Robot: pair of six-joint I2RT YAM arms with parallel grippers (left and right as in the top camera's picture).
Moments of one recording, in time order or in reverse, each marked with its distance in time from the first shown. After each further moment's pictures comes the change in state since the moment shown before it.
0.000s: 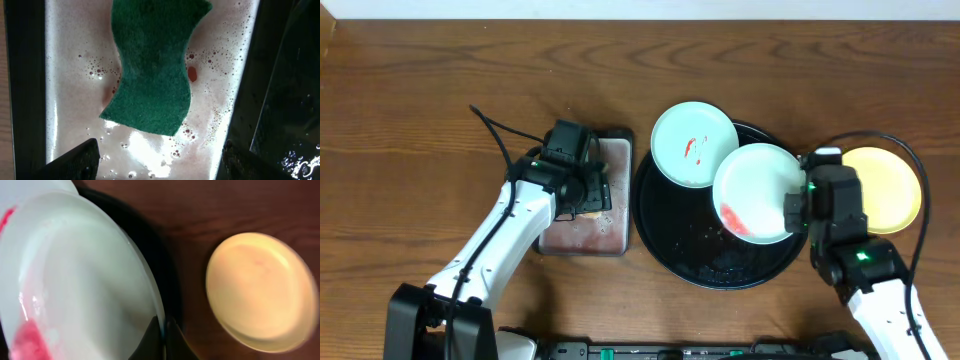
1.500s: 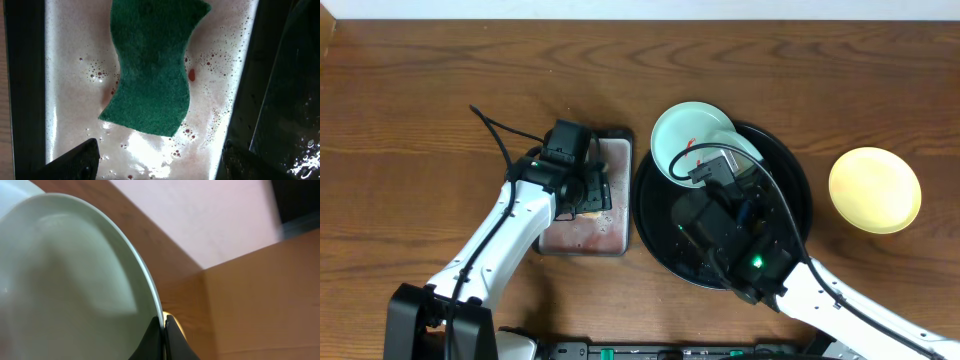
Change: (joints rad) left arm 0.000 0.000 0.000 0.004 0.000 0.000; right arm 0.635 0.262 0.137 0.111 0.860 -0.196
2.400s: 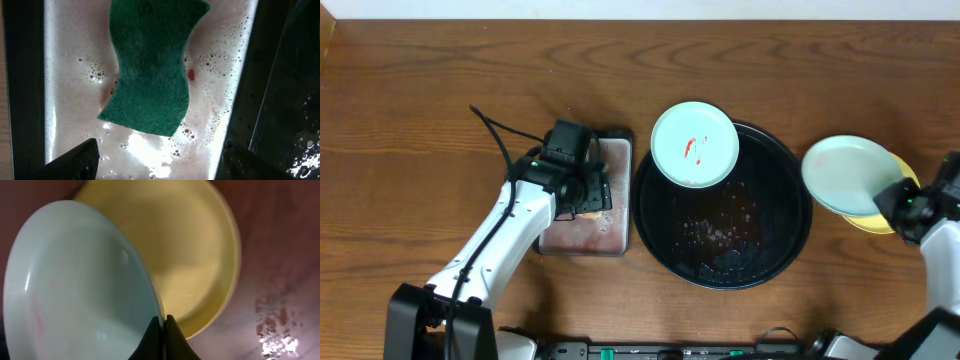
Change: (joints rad) left arm 0.000 0.000 0.000 0.000 0.003 0.000; right arm -1.424 0.138 0.002 -0.112 -1.227 0.633
